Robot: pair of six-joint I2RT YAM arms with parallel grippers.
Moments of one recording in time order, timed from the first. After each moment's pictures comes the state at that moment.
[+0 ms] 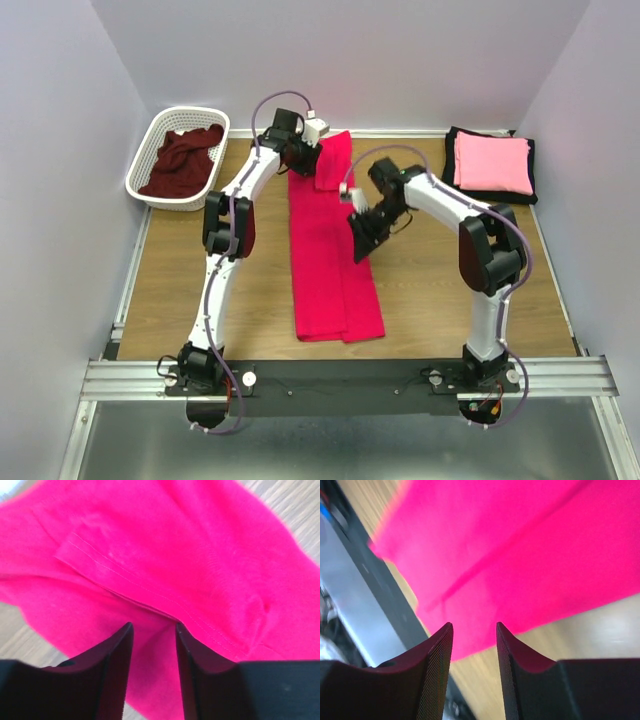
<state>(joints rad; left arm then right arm) -0.28 2.60 2.40 -0.62 0.37 0.29 0.47 2.01 1.53 -1.02 -0.71 -0.33</state>
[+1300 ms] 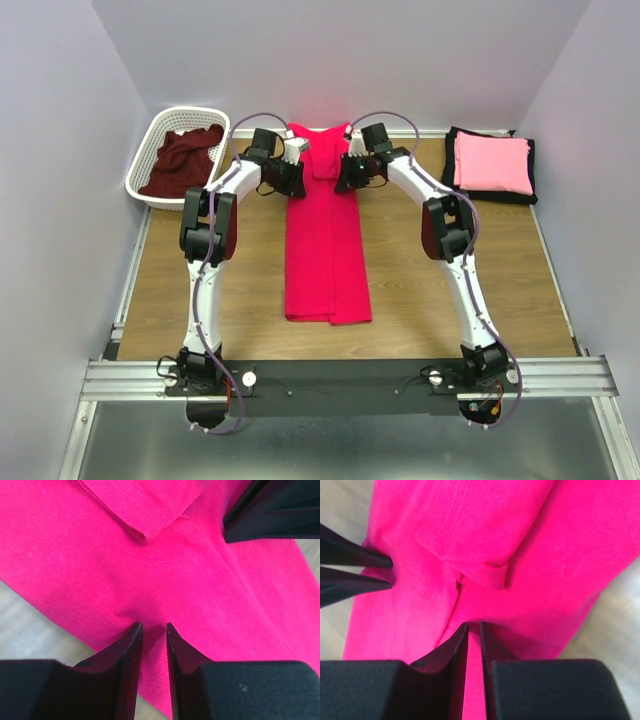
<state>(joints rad) -0.21 2.34 1.85 -0.43 0.60 0.16 0.37 2.59 2.25 -0.54 -0.50 0.16</state>
